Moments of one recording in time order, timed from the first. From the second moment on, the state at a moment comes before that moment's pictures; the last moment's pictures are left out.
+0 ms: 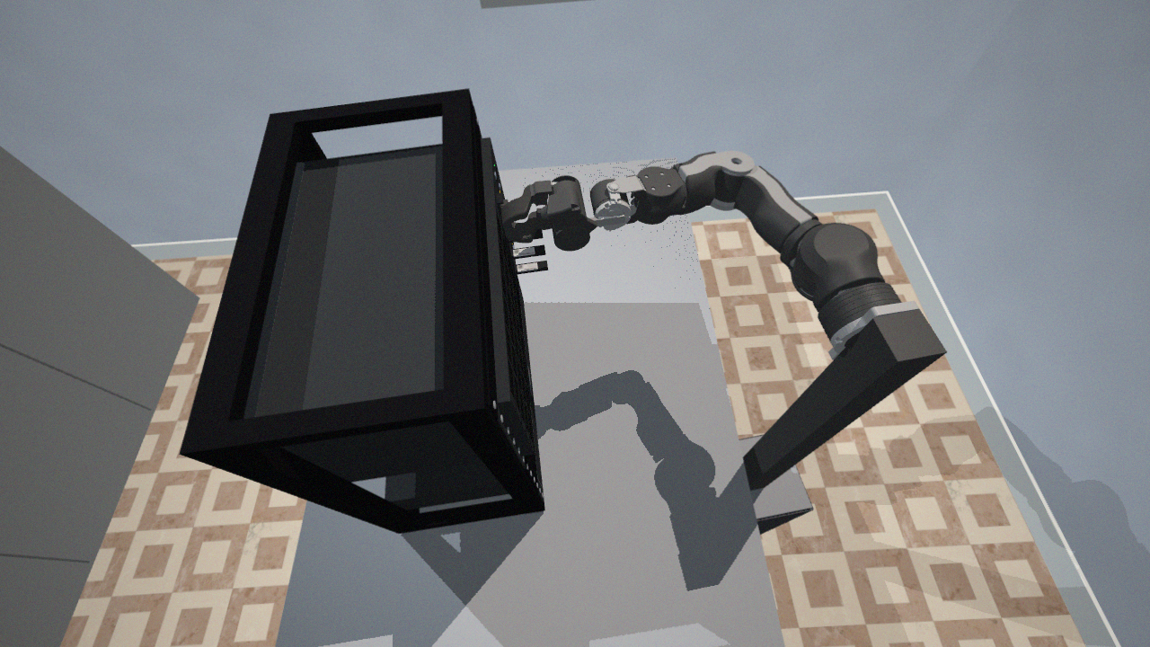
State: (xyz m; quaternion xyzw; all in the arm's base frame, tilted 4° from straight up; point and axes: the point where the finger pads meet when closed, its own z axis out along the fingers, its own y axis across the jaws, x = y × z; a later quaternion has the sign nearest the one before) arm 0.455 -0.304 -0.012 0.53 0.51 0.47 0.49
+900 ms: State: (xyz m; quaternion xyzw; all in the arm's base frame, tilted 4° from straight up) arm 0.455 -0.304 -0.012 0.53 0.51 0.47 0.49
